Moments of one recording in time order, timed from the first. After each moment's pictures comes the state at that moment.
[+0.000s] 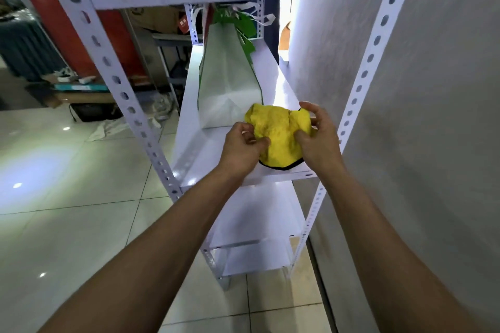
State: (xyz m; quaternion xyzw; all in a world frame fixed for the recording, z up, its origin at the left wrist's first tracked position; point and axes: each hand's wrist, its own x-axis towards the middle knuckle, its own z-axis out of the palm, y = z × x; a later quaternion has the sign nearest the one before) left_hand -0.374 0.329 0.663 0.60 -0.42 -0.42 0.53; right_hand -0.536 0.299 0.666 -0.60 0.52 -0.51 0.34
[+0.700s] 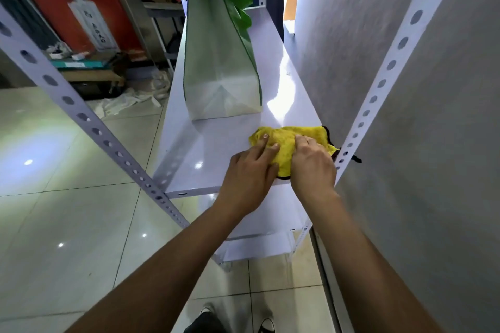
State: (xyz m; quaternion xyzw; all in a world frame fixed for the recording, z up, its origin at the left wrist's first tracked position) left_hand -0.383 0.315 0.597 0.63 -0.75 -0.05 0.20; right_hand -0.522 0.275 0.603 -0.71 0.68 -0.17 0.06
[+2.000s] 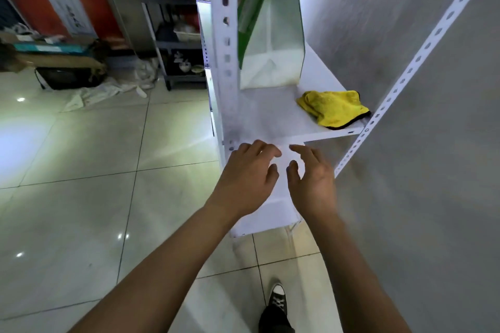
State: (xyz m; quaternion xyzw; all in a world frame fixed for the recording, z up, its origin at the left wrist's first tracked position) left_hand -0.239 0.486 0.636 0.57 -0.78 -0.11 0.23; right_hand -0.390 0.473 0.594 -0.67 0.62 -0.39 0.10
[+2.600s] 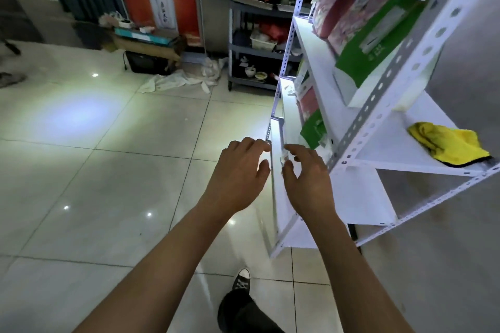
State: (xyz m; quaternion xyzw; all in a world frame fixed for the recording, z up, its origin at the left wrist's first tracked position) left_hand -0.006 0.554 0.643 0.68 -0.67 -0.07 0.29; right_hand -0.156 0.502 0.607 -0.75 0.52 -0.37 0.20
